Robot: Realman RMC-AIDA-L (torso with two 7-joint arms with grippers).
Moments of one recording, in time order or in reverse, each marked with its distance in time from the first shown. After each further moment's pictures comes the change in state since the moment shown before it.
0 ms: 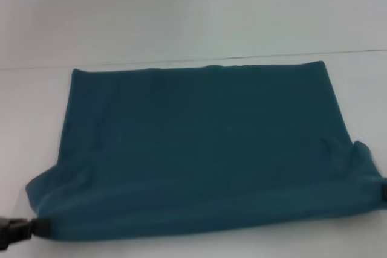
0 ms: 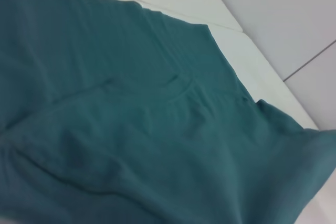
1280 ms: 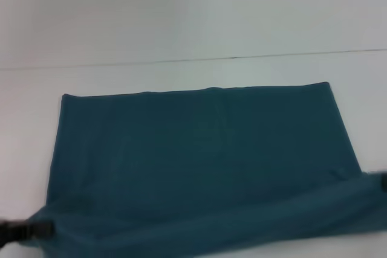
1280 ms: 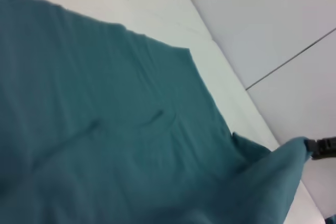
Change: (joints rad) left arm 0.002 0.029 -0.021 -0.057 -0.048 0.086 -0.054; right arm 0.015 -0.011 0.075 0.048 0.004 -0.050 -0.010
